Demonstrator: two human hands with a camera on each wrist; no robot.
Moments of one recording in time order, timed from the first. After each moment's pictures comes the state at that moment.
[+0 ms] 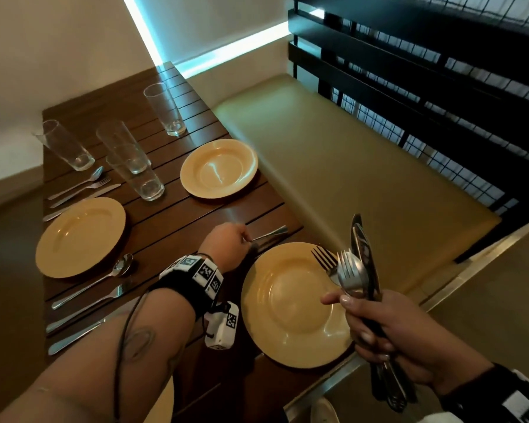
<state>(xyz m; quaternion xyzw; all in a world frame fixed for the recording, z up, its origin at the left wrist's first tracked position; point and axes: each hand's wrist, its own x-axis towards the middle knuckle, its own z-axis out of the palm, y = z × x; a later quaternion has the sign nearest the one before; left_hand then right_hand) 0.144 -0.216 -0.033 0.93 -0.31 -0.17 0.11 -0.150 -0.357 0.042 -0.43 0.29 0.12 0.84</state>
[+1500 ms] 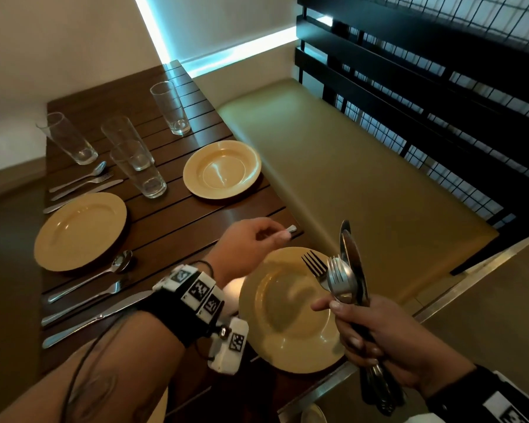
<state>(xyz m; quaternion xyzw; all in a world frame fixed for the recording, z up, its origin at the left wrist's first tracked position) 0.087 -0.223 0.039 0.83 -0.34 -0.27 0.36 -0.139 -0.354 0.041 -0.43 0.28 0.14 0.85</state>
